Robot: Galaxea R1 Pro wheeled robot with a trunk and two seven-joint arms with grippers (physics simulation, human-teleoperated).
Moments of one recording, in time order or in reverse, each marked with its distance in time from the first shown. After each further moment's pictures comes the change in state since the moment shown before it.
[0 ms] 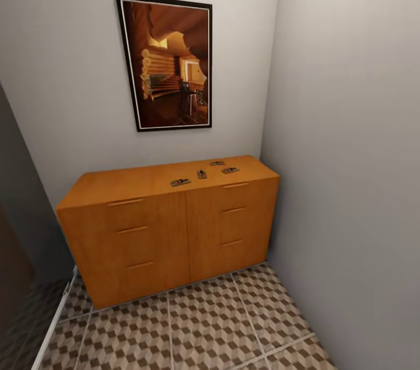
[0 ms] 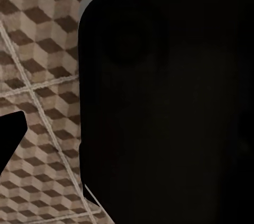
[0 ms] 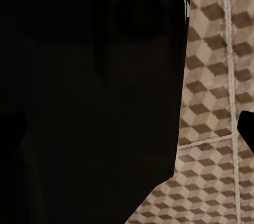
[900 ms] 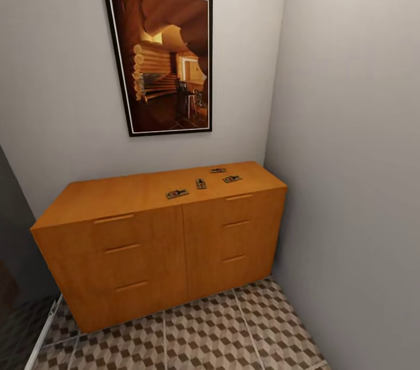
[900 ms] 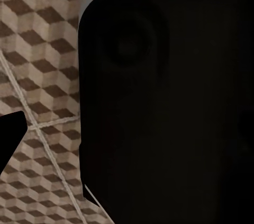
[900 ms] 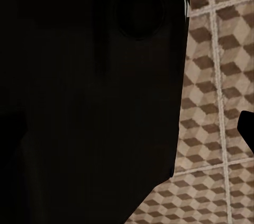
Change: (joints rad) left arm -0.001 0.000 0.000 0.000 0.000 0.000 0.000; right arm 0.000 0.000 0.001 0.000 0.000 0.000 0.000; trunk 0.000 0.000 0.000
